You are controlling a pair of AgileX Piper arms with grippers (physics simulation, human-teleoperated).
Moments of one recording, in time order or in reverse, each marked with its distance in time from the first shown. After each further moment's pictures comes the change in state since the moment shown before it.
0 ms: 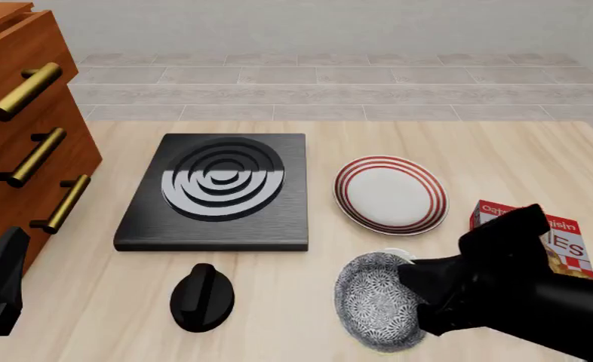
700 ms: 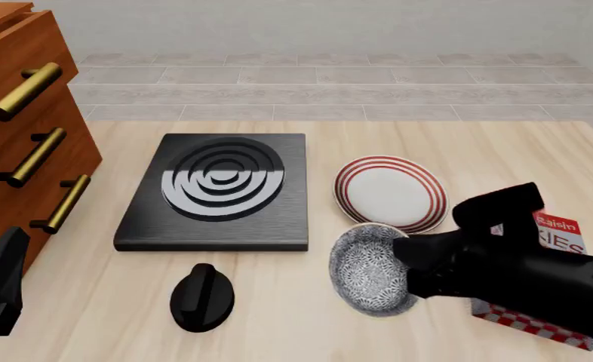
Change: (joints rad) left arm 0.000 0.000 0.000 0.000 0.000; right arm -0.053 0.075 -0.053 -0.067 0.032
